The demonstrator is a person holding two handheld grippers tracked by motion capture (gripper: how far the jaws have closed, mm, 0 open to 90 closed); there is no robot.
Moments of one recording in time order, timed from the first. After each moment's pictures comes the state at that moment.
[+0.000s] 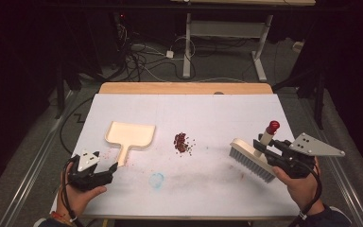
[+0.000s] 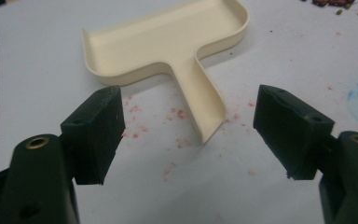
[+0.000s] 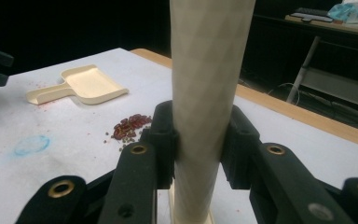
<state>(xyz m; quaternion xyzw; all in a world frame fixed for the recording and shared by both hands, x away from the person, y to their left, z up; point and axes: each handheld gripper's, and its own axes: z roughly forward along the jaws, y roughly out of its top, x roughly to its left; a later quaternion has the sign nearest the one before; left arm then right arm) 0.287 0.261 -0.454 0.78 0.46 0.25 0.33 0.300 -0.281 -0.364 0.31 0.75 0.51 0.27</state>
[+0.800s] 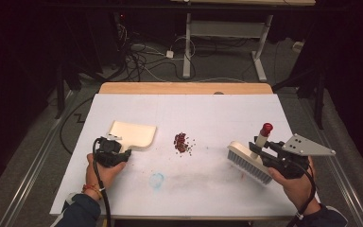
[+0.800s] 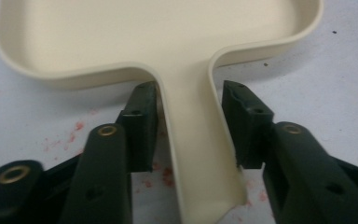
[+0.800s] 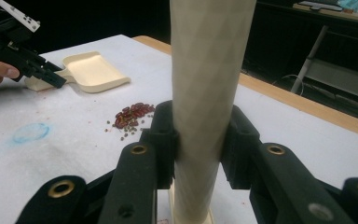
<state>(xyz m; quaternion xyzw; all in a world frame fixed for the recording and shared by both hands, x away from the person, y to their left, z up) 0.372 0.231 -0.488 0.78 0.54 0.16 0.28 0.303 -0.274 -0.372 0.31 0.76 0.50 0.27</state>
